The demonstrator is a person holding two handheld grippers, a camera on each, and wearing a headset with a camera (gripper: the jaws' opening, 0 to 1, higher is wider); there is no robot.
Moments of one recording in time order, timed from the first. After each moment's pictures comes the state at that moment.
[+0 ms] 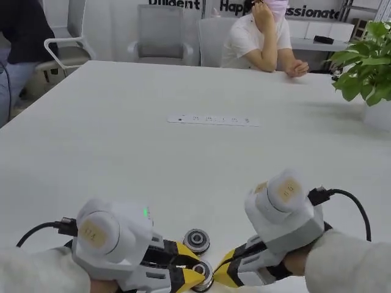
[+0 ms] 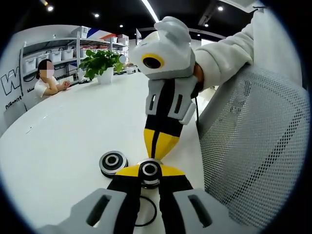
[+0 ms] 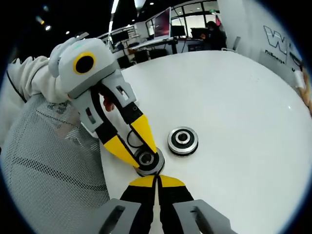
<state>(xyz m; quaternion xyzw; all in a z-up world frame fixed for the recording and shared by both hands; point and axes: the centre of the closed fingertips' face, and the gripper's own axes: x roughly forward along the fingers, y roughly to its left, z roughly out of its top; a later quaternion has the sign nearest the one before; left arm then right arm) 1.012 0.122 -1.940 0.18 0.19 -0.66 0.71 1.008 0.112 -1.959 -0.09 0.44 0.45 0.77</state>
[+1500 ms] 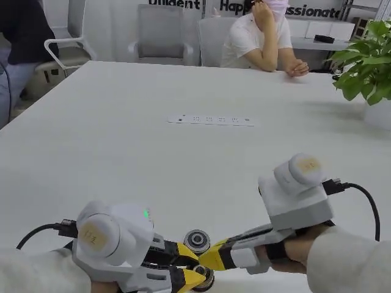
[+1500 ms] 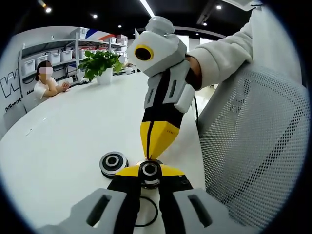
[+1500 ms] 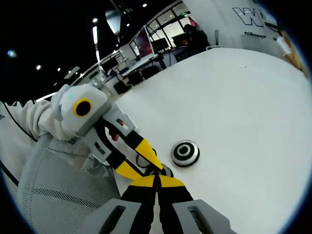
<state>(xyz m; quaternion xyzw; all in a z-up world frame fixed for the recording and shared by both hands) 1.013 0.122 -1.940 0.19 0.19 -0.66 0.70 1.013 0.118 -1.942 0.01 0.42 0.45 0.79</state>
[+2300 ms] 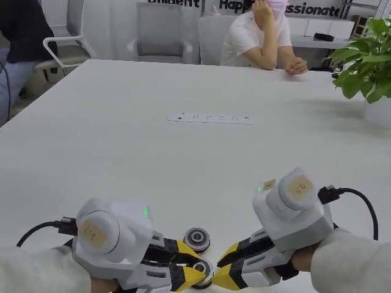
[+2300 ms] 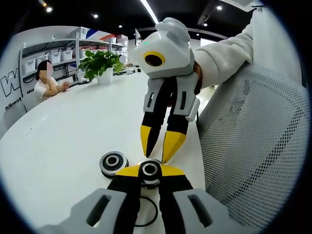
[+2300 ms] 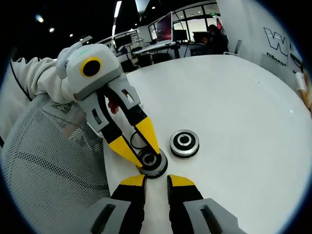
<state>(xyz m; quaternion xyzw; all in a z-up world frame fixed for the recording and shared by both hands) 1.013 0.122 -1.940 0.19 0.19 -0.66 0.71 1.005 0.115 -1.957 -0.11 0.40 0.48 0.77</state>
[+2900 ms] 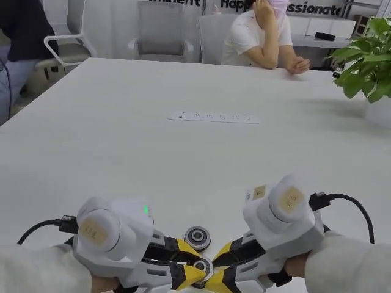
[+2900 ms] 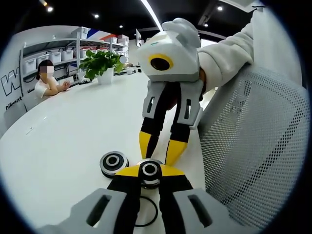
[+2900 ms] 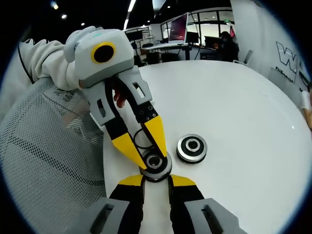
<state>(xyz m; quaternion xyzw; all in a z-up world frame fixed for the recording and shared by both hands) 1.013 0.122 -1.940 0.18 0.19 -0.66 0.71 1.004 0.122 -1.962 -0.17 0.37 0.50 0.76</state>
